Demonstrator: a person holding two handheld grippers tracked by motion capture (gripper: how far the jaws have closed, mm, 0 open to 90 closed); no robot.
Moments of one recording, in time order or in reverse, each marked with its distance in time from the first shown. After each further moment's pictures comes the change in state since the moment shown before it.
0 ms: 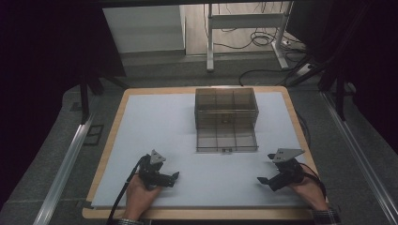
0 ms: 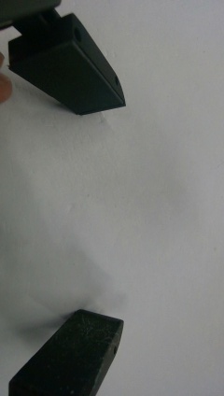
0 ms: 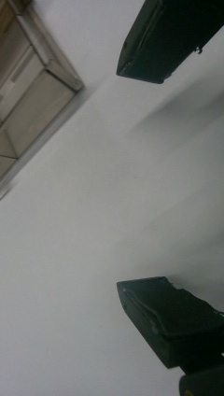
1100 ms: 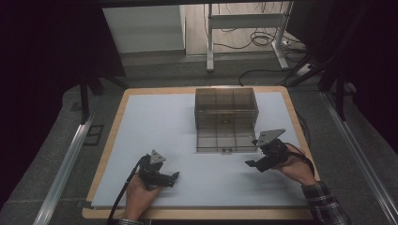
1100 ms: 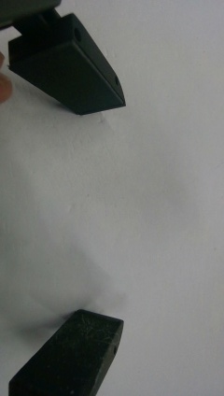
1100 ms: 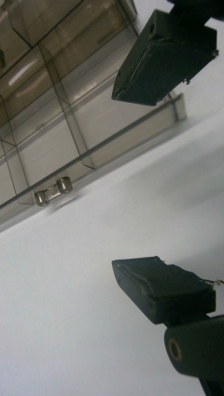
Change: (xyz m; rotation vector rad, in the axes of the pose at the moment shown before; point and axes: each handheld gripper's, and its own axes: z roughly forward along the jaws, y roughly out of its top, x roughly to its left) left arm 0.000 0.000 0.000 0.000 0.000 0.000; right arm -0.015 0.071 0.017 0.061 0.043 -0.147
